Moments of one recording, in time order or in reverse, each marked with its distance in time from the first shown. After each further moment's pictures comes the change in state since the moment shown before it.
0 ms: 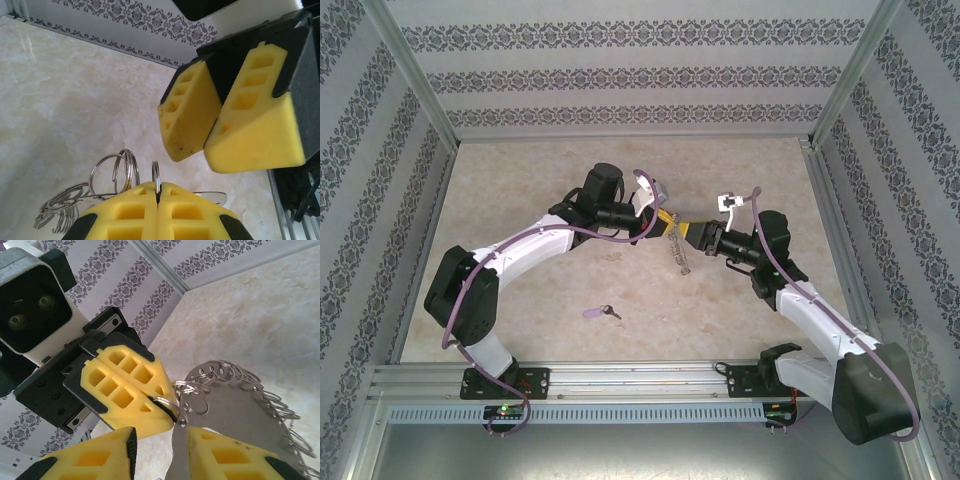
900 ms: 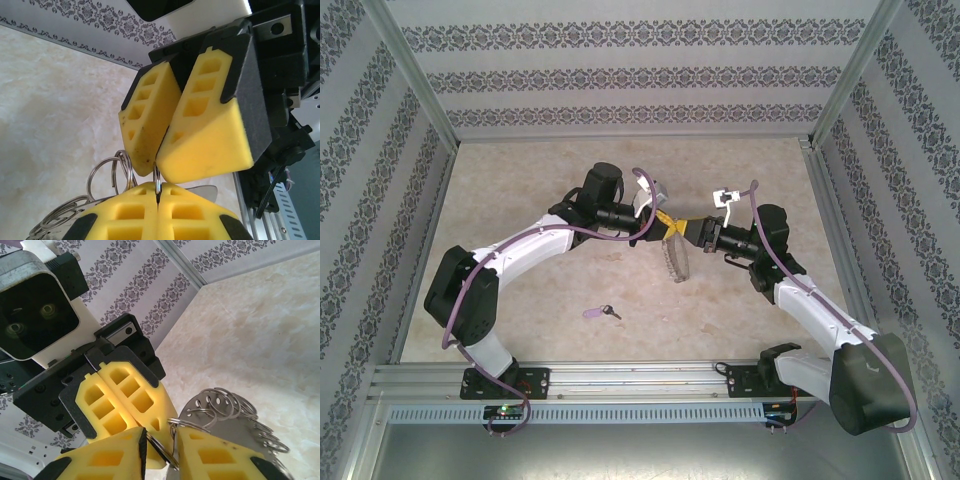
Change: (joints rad) left arm 0.002 0.000 0.000 0.013 0.114 -0.061; right arm 0.002 0.046 0.041 0.022 -0.083 -0.005
